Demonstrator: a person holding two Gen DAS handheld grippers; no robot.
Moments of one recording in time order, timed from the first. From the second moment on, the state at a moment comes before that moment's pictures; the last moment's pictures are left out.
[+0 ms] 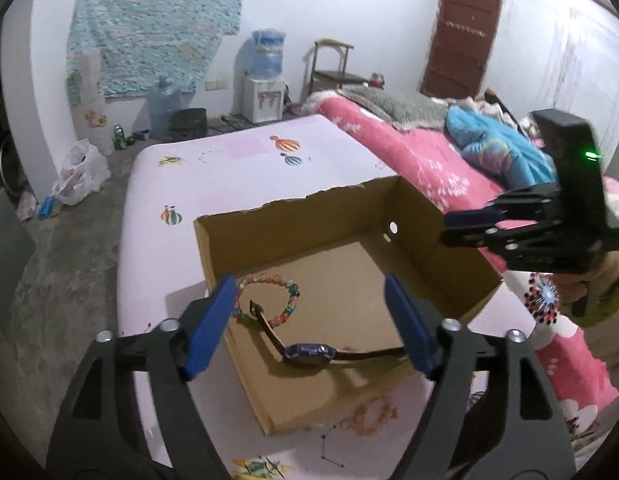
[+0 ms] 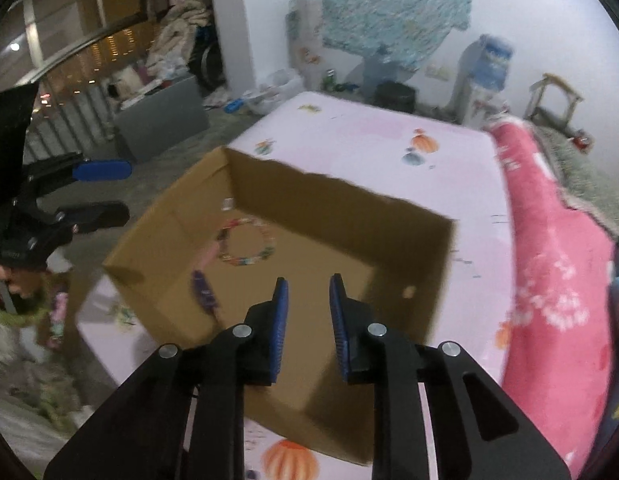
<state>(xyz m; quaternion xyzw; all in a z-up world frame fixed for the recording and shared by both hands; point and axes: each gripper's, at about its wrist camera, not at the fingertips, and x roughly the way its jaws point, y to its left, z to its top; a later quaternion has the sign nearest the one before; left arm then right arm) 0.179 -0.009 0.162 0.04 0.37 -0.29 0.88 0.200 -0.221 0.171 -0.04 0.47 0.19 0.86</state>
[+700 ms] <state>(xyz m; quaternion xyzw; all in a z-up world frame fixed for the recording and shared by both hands) 0.103 0.095 0.108 -0.07 0.40 -0.16 0.90 0.272 -0.085 0.038 -0.10 0.68 0.31 0.65</state>
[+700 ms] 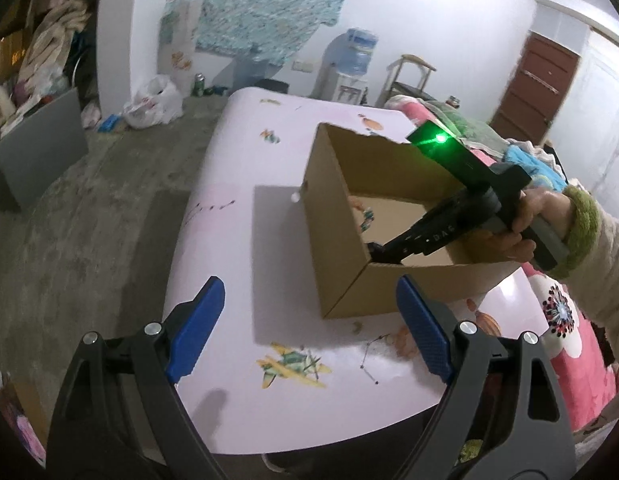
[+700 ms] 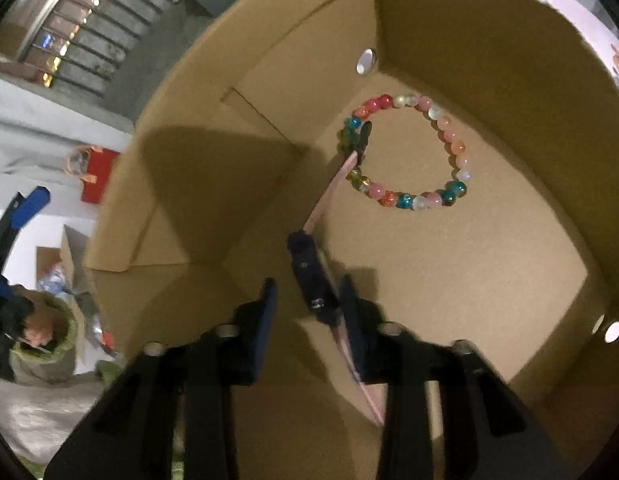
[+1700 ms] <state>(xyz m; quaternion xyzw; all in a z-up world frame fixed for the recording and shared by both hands) 0.090 0.092 0.097 -0.10 0.40 -0.16 0.90 0.287 -0.190 0.090 -0.05 0.61 0.14 0.78</state>
